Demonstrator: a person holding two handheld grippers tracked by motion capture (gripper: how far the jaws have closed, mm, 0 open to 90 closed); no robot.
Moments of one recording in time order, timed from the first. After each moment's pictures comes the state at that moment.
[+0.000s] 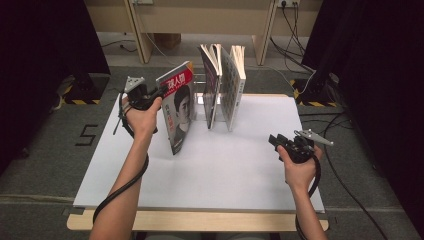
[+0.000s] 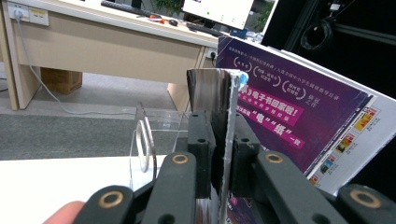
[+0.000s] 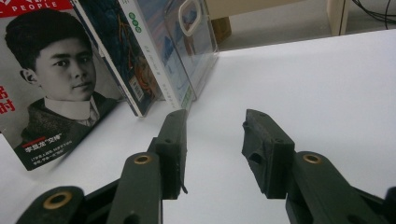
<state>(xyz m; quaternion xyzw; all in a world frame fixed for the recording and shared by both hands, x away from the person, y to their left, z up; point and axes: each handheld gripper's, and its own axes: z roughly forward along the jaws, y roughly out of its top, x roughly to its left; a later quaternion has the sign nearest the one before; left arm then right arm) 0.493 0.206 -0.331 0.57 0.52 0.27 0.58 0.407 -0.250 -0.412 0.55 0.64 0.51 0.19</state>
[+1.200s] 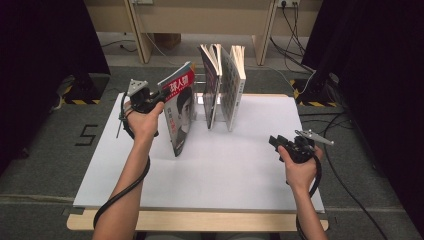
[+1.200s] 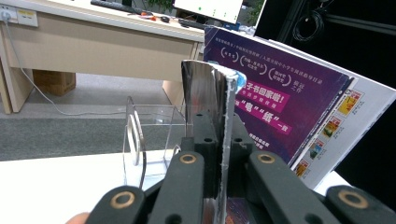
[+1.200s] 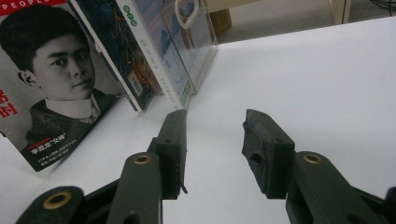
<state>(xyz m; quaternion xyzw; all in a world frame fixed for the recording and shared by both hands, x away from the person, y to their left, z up) 0.483 0.199 -0.334 0.58 0.50 0.27 0.58 0.408 -0.253 -0.414 0.56 0.64 0.50 0.18</state>
